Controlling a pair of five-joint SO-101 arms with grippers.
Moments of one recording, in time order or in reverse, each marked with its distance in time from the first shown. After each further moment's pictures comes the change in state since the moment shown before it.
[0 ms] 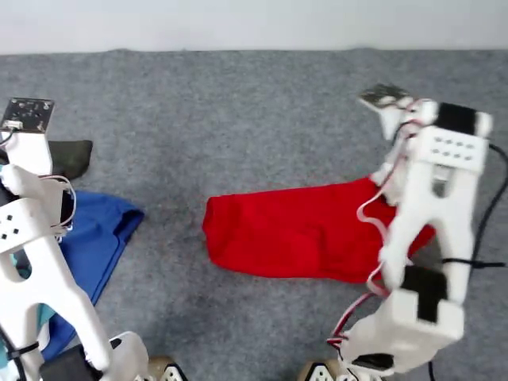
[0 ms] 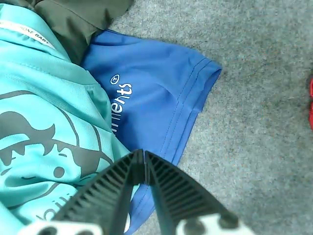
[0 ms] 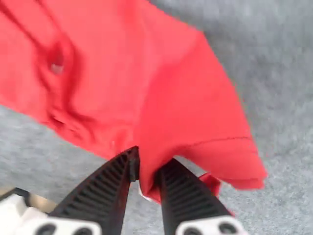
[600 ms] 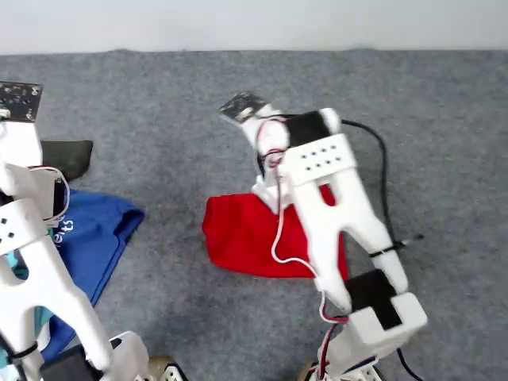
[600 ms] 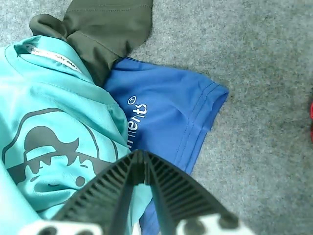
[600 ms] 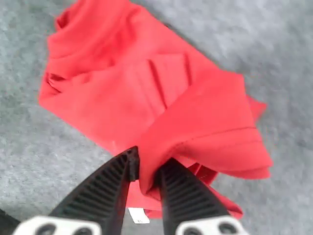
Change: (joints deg) left arm 0.0 -0.1 -6.4 0.2 0.0; right arm -33.6 1.9 1.2 -3.4 -19.3
